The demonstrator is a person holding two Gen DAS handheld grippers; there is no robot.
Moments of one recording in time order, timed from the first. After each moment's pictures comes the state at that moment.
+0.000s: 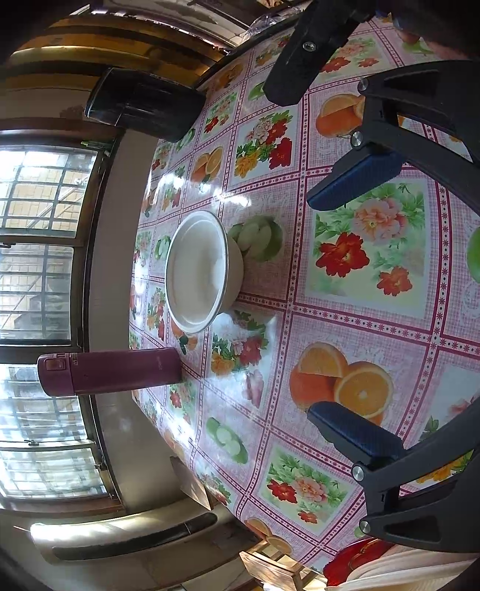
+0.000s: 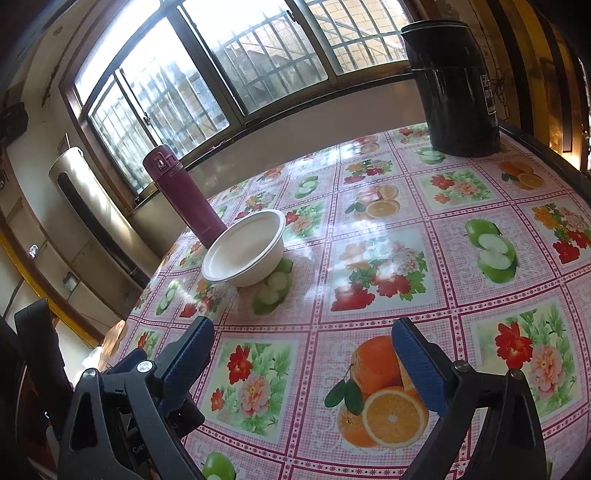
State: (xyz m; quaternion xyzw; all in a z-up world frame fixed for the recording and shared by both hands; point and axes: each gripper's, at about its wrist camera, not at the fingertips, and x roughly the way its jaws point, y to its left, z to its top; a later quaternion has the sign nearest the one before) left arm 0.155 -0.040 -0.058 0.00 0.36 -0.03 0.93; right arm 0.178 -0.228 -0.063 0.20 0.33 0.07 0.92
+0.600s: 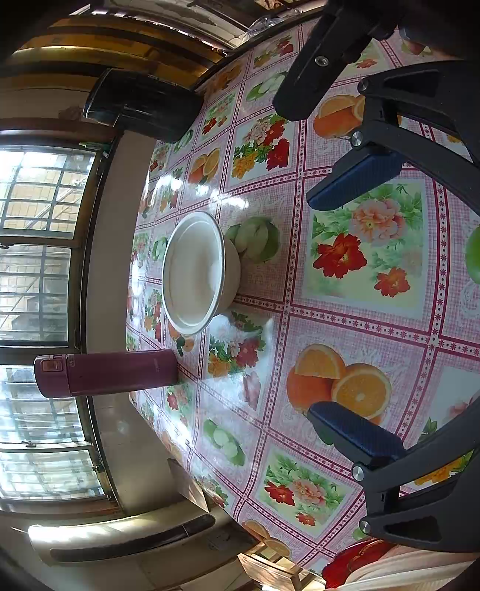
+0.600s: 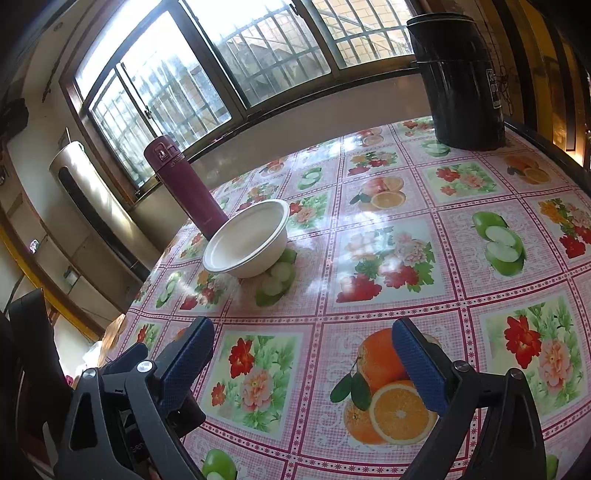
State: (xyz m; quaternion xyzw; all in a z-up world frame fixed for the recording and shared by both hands) left arm 0.156 -0.041 -0.060 0.00 0.37 -0.04 0.93; right arm 0.180 -0.222 -0.068 0.20 0.34 0.07 0.92
